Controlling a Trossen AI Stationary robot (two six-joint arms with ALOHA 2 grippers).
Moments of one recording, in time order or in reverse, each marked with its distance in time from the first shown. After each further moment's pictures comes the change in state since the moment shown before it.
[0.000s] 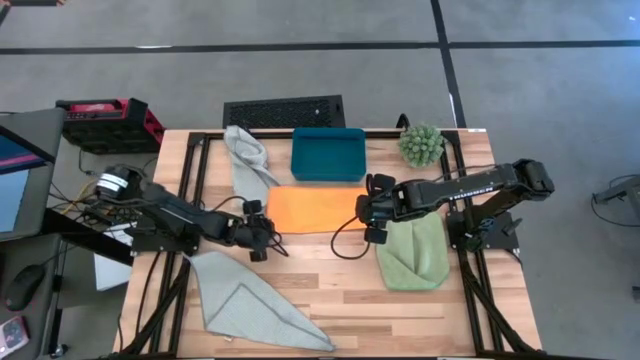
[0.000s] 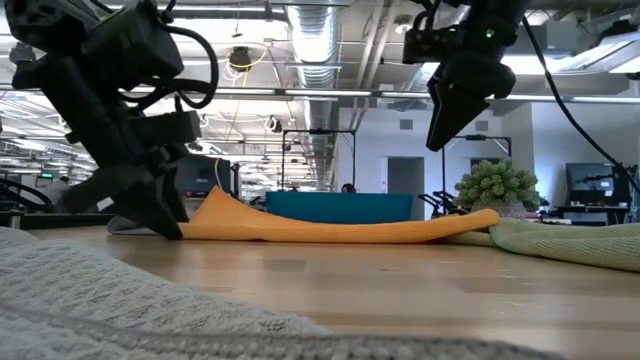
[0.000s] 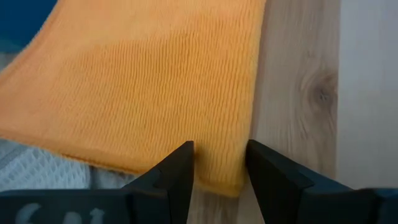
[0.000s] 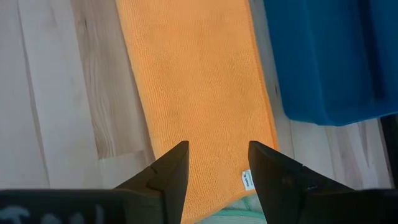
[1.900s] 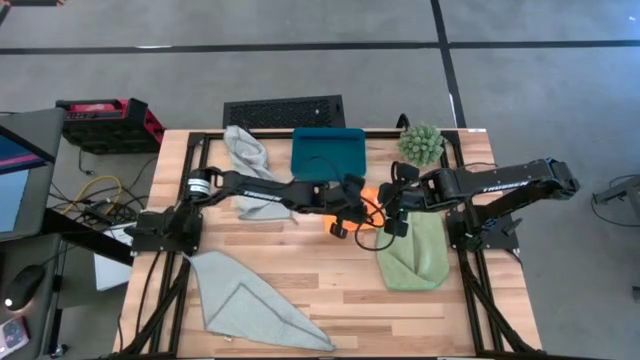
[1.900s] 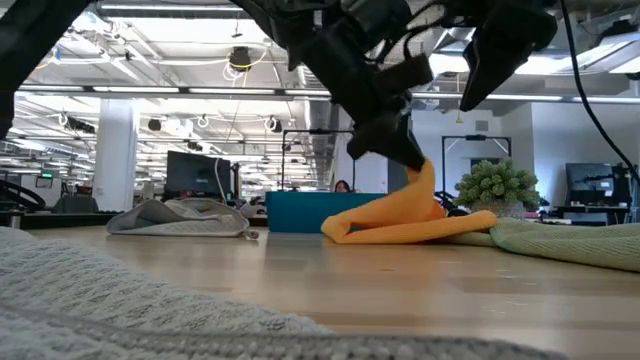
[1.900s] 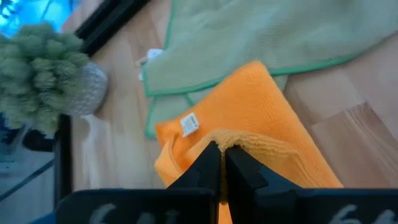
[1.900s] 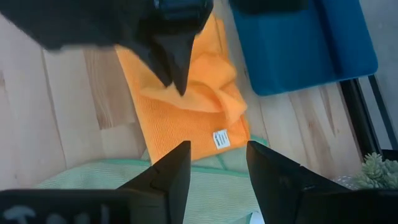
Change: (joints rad) left arm 0.273 0.645 1.122 -0.115 0.312 0.819; right arm 0.001 -0.239 0.000 -0.191 0.007 0.055
